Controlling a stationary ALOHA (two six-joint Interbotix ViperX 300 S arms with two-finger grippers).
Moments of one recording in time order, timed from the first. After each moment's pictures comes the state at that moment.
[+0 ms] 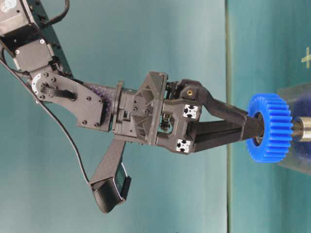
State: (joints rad) left arm 0.00 -0.54 1.03 0.02 -0.04 0.05; right arm -0.06 0.31 0.03 0.07 1.00 0.15
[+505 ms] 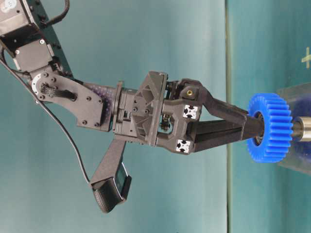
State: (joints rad) left arm 0.00 -0.54 1.03 0.02 -0.04 0.05; right arm -0.06 0.31 0.03 0.08 1.00 0.16
